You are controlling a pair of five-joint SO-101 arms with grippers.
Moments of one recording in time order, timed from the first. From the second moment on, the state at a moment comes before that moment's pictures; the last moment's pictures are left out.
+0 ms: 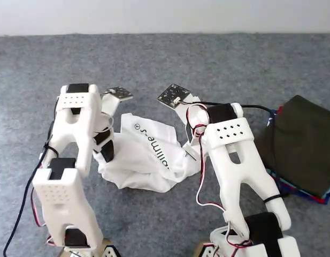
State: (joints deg) left arm -4.0 26.7 -5.5 95.9 -35.6; right arm -17.7 -11.2 18.9 81.8 31.4
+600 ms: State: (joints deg) left arm -2.3 24.6 -5.5 98.9 -35.2; right arm -17.7 -11.2 18.9 81.8 31.4
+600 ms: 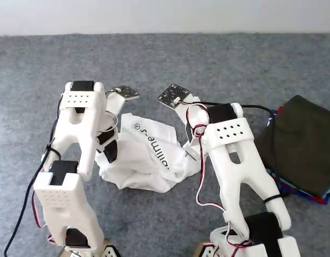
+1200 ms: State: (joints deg) left arm -2.2 24.4 0.1 98.9 -35.2; right arm -17.7 -11.2 18.9 81.8 31.4
